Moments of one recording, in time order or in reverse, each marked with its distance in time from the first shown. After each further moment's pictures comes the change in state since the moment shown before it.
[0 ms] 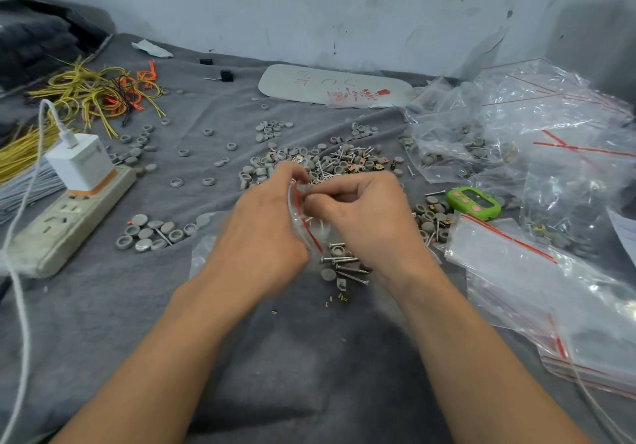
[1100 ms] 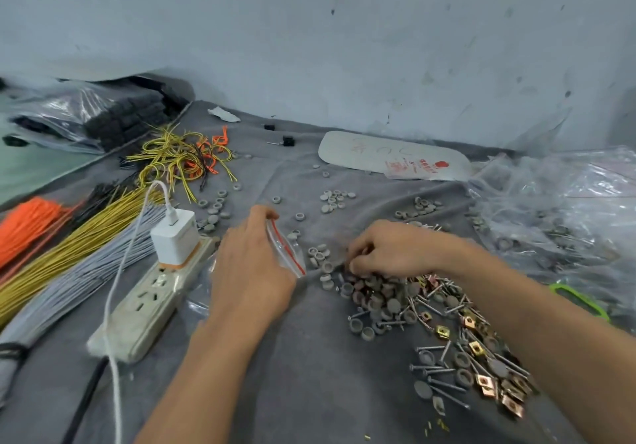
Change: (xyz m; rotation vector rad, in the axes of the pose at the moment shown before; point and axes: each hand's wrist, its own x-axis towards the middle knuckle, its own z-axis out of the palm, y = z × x) left_hand 0.052 -0.101 -0.046 0.049 0.285 -0.212; right_hand 0.126 -0.026 0.030 -0.959 -0.756 -0.046
